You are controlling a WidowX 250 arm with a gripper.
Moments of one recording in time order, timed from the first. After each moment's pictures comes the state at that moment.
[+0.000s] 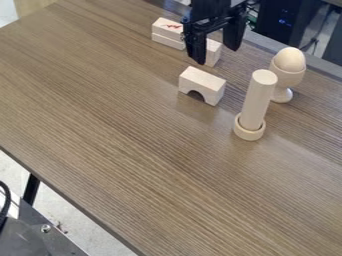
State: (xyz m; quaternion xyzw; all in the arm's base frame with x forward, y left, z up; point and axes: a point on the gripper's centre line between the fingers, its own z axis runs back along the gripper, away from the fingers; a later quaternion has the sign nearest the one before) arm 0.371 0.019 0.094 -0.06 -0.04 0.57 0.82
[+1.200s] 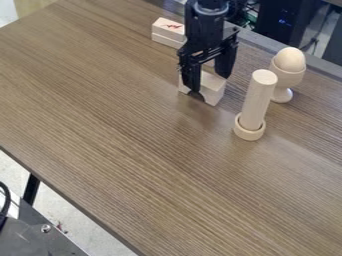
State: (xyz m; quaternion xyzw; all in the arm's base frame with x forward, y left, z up) arm 0.365 0.022 0.048 -0.04 -0.02 0.60 0.80
